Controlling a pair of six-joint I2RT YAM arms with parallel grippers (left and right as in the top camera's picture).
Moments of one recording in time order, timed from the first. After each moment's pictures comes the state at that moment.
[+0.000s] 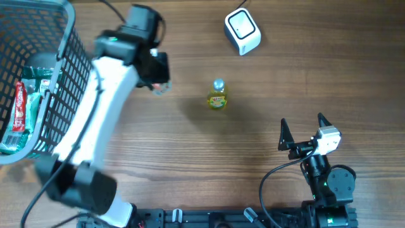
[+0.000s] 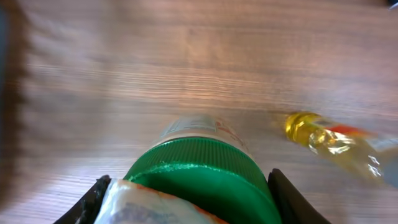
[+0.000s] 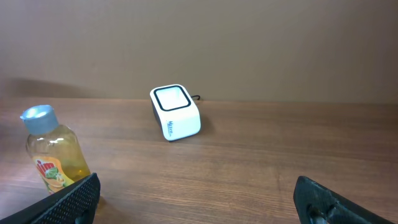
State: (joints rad) left arm -0.29 1.74 1.69 -1.22 -0.06 -0.36; right arm 0.05 0.04 0.01 0.00 -0.11 0.04
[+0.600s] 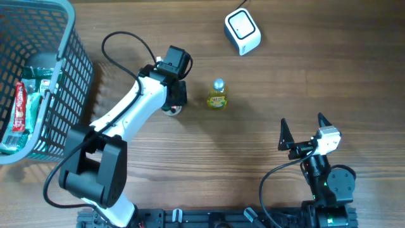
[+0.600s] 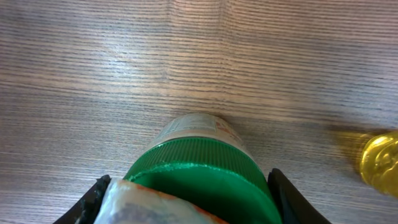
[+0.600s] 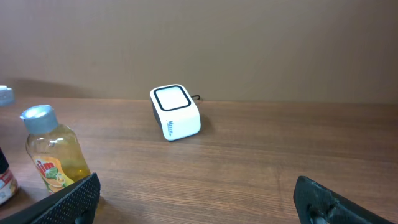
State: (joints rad) left arm -0.40 1.81 1.26 -0.79 -0.18 -0.47; right arm 0.05 0.04 0.01 0.00 -0.11 0.04
